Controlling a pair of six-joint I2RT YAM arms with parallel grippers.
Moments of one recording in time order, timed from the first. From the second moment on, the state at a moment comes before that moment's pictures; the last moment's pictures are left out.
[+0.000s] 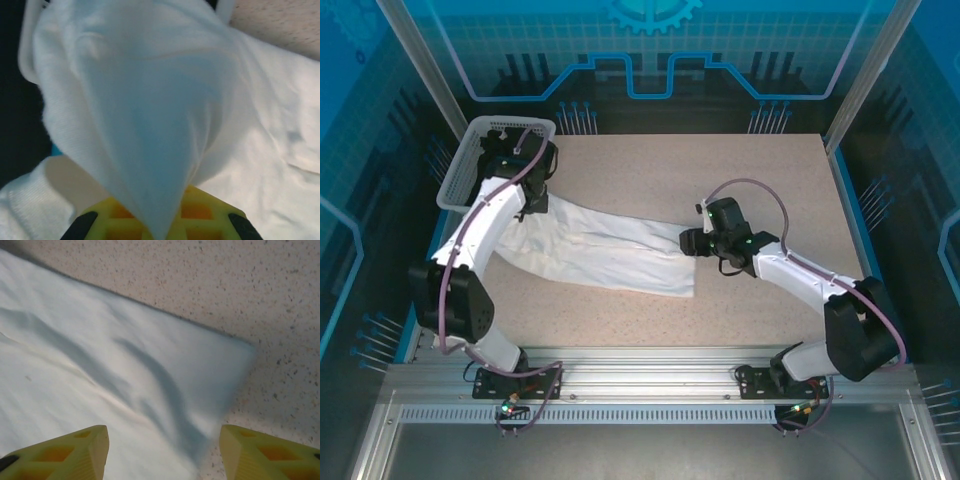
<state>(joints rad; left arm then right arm) -0.15 1.64 1.53 -1.12 -0.52 -0.20 0.47 1.40 0.84 -0.26 -0.03 0.31</state>
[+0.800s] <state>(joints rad) -0.63 2.10 1.79 -0.92 0.22 -0.49 0.36 1.27 0.77 -0.35 -0.02 0.30</state>
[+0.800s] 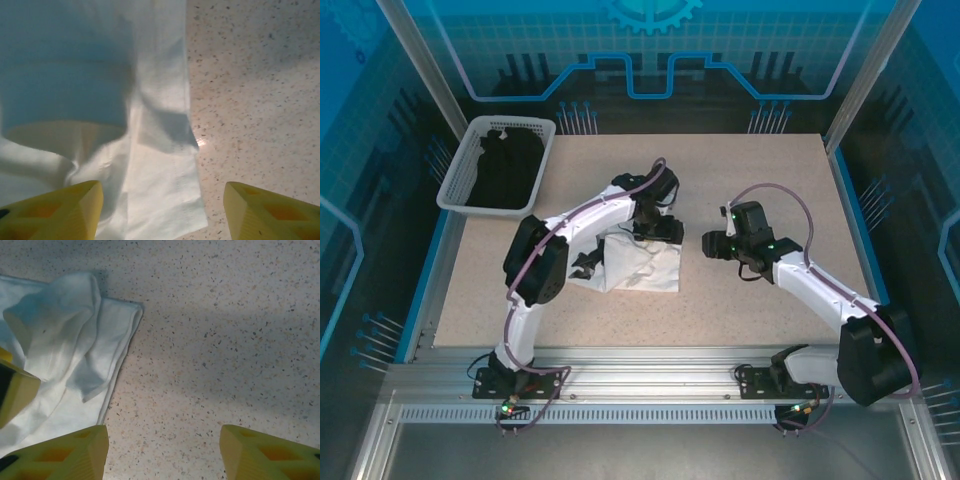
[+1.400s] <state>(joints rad) -0.33 1.63 1.00 -0.44 0.37 -0.57 0.56 1.84 1.20 -0.26 -0.10 0.38</state>
